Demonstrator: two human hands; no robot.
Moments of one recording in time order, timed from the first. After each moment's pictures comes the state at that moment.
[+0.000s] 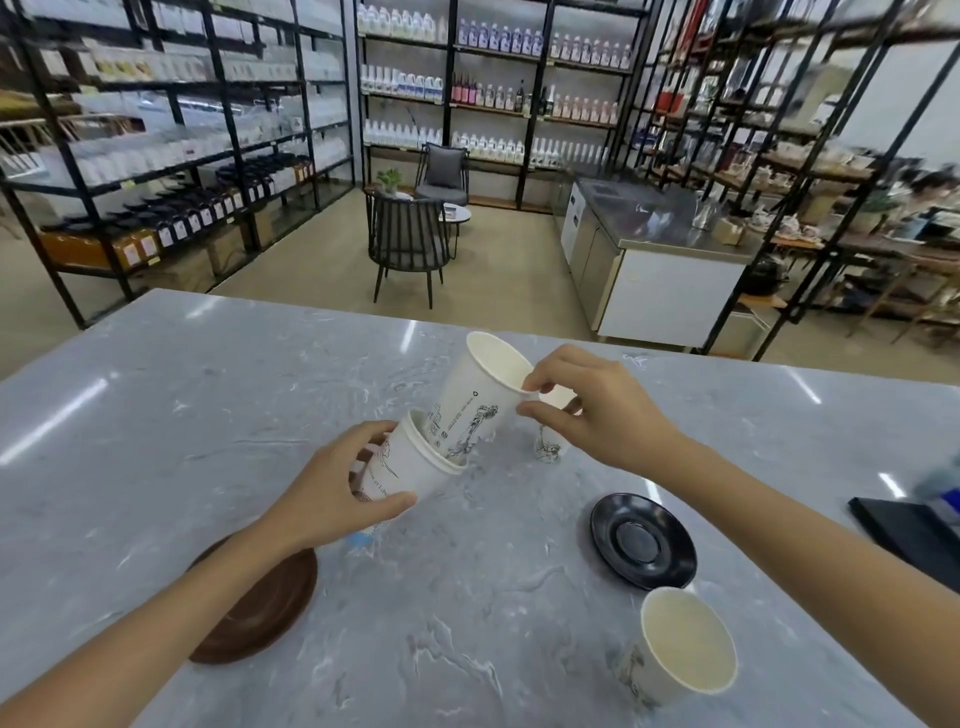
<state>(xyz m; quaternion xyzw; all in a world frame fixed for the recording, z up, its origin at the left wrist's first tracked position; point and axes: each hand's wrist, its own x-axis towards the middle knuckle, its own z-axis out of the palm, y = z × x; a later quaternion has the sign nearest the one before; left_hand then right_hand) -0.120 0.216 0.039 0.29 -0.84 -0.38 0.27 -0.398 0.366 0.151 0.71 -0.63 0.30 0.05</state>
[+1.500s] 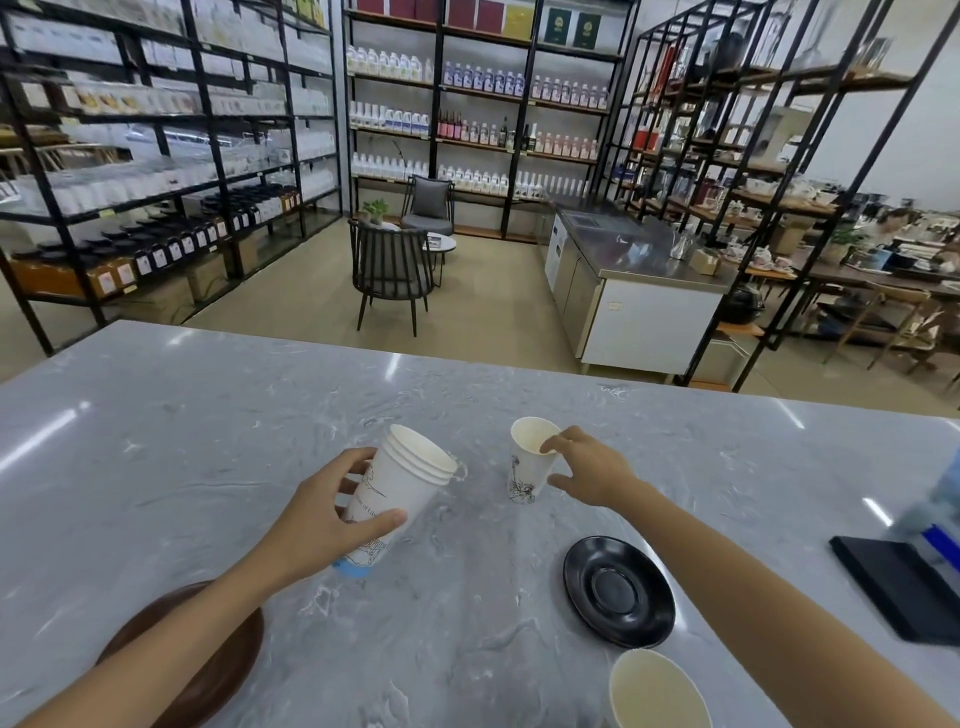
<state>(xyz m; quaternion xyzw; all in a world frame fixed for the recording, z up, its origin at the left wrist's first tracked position) -0.168 0.206 0.030 0.33 -0.80 -0.43 0.27 -0.538 0.316 0.034 0.58 -0.82 0.01 -0.04</state>
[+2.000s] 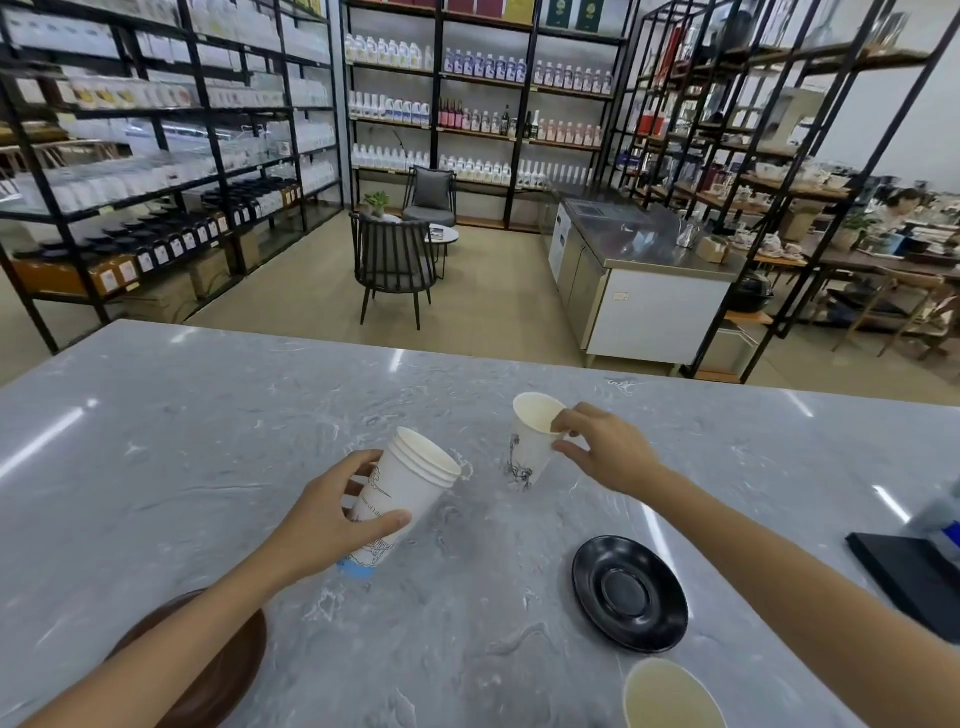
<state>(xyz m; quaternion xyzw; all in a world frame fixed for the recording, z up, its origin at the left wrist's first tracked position) -0.176 0.191 0.023 0.33 -0.80 -0.44 0.25 -0.533 0.323 0.066 0.63 -0.76 0.14 0.04</state>
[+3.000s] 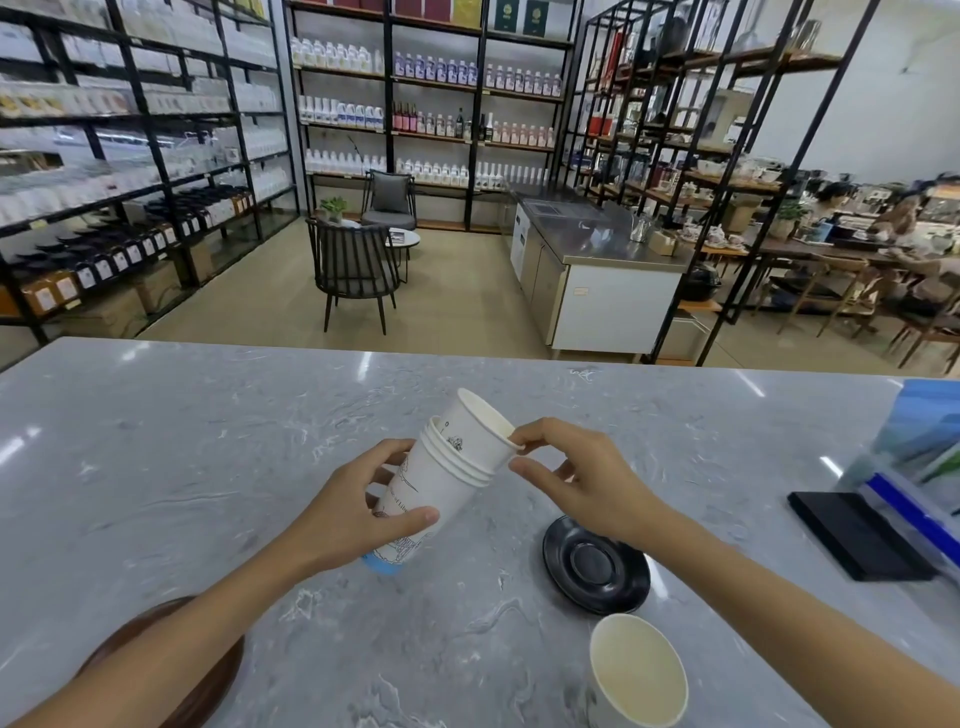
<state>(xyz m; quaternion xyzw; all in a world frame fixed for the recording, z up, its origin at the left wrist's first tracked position) -0.207 0.231 0.055 0.22 -0.82 -0.48 0.23 -0.438 0.412 0.111 0.65 -0.66 0.38 -0.04</state>
